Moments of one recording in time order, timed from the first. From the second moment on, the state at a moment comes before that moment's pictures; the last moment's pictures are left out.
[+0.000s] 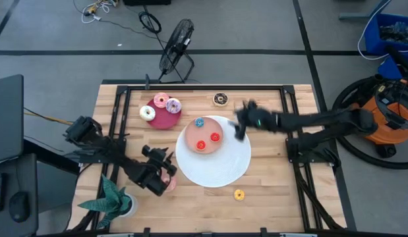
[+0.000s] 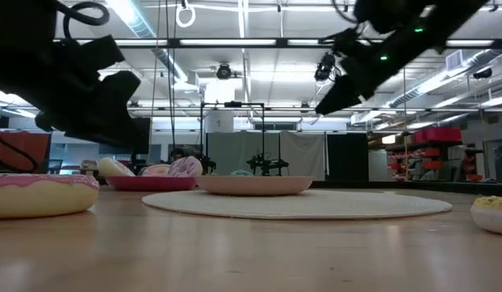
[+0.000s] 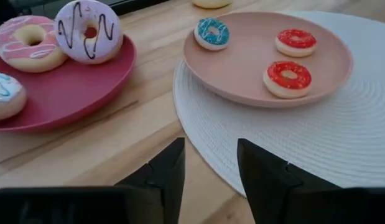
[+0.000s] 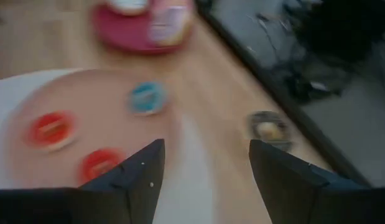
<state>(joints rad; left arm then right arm) -0.61 1.68 0.76 -0.58 -1.09 -1.52 -0.19 1.20 0.65 -0.02 0.30 0.00</state>
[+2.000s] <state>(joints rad) -0.58 1.68 0.76 -0.19 -1.09 -1.11 -0.69 1.95 1.35 -0.56 -0.06 -0.03</state>
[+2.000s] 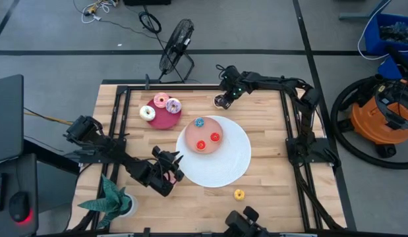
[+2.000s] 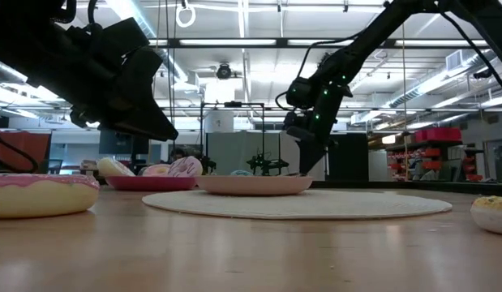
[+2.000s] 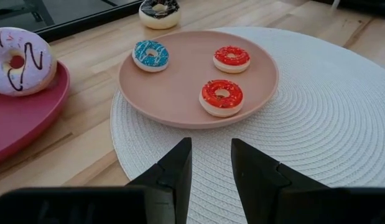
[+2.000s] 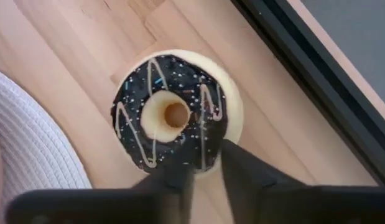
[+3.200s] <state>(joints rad) -0.58 1.70 0.76 -0.18 -1.17 -1.11 -0.57 1.85 1.24 -0.32 -0.07 -0.17</state>
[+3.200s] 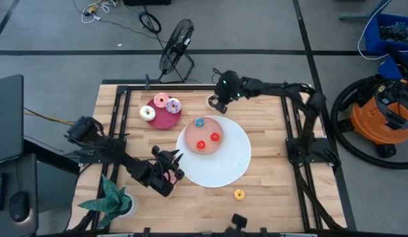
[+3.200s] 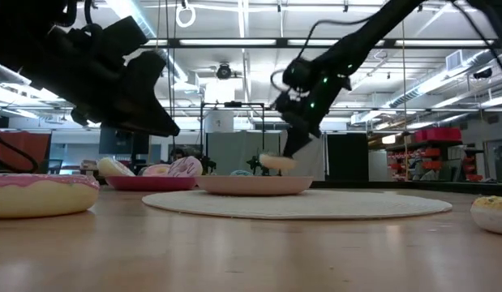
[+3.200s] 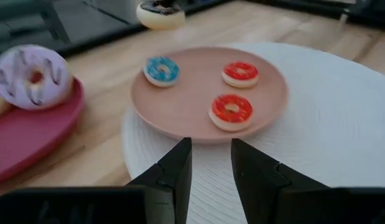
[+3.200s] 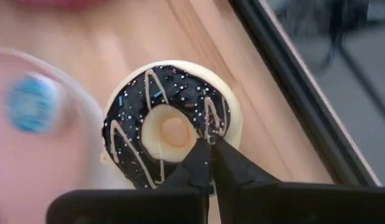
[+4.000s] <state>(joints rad) -0.26 1.77 0.83 0.32 -1.01 -0.57 -0.02 1.59 0.63 0.69 0.48 -0.26</state>
